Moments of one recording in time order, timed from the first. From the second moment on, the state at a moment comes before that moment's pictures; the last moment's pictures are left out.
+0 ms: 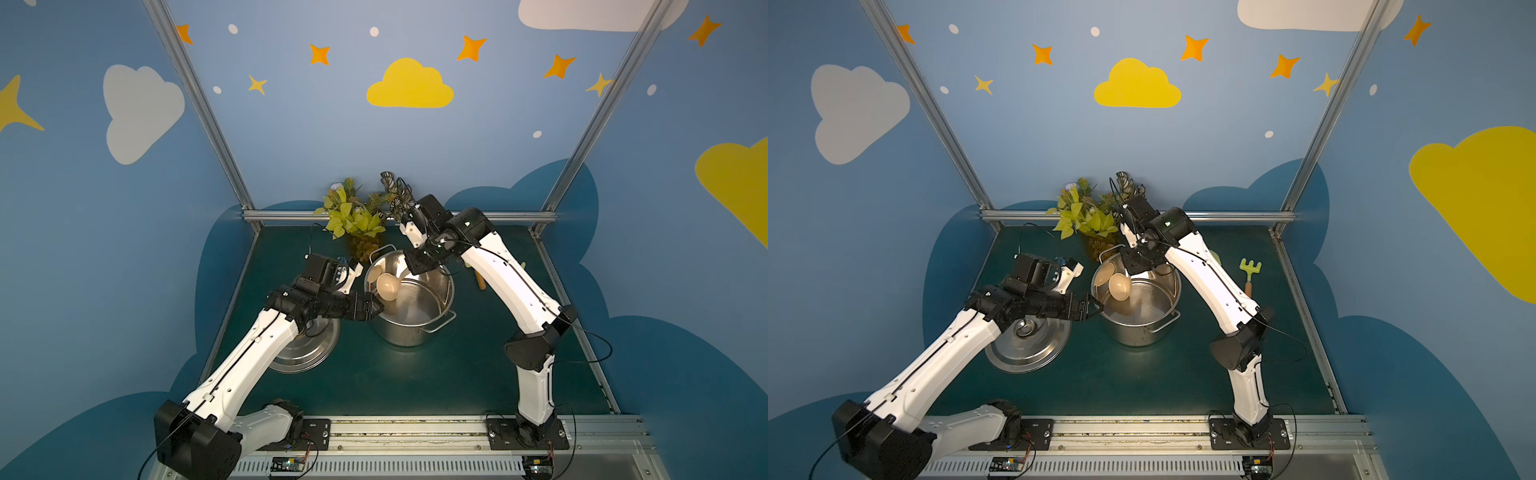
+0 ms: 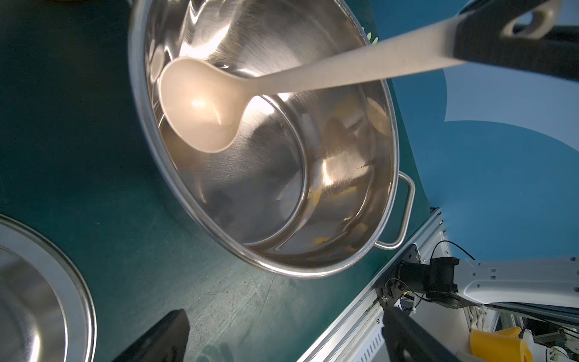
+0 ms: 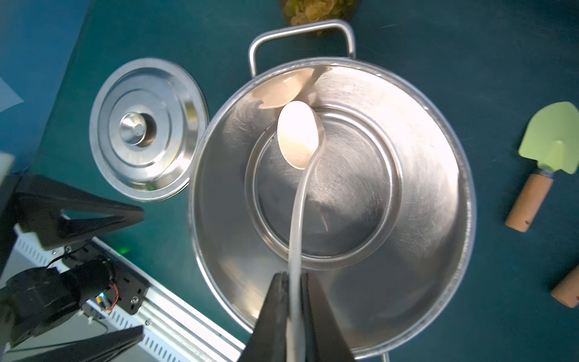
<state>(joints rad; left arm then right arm) -0.40 1.18 1.10 -0.81 0.48 -0.34 0.80 2.01 2.39 -1.47 -0.06 0.27</state>
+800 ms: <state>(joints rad) -0.40 1.17 1.09 -0.81 0.47 -0.34 0.81 1.88 2.20 -1.61 0.15 0.31</state>
